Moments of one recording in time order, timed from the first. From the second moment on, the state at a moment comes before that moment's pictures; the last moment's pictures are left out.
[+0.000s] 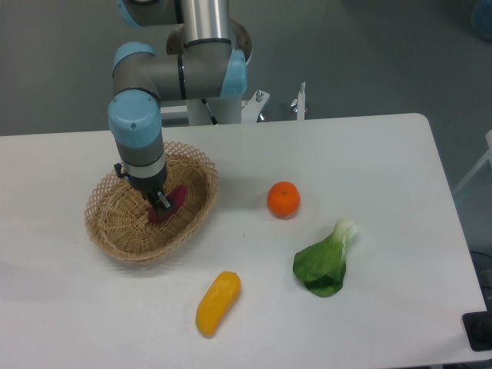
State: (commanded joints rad) arm 2.07 -1.80 -1.97 -0.96 1.50 1.00
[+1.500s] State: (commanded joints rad) arm 2.46 -1.84 -1.78 -0.92 1.50 1.34
